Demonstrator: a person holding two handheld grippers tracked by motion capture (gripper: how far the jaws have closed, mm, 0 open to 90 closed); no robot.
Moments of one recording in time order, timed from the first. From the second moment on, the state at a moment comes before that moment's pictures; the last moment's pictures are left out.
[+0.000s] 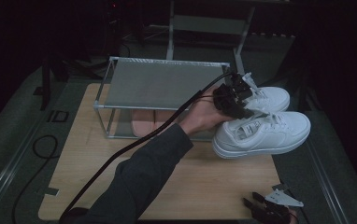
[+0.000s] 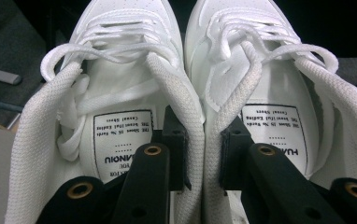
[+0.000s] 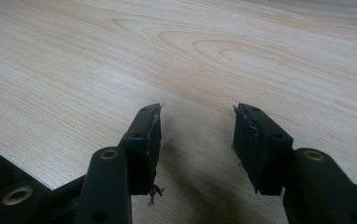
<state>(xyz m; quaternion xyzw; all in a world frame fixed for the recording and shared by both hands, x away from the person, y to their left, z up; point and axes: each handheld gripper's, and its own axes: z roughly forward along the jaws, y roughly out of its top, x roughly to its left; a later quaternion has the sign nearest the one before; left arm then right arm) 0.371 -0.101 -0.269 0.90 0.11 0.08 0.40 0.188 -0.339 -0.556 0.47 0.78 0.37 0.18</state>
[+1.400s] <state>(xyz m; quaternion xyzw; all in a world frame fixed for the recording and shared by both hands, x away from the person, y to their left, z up) 0.429 -0.073 -0.255 0.89 0.22 0.11 0.39 0.189 -0.338 -0.557 0.47 0.78 0.37 0.18</state>
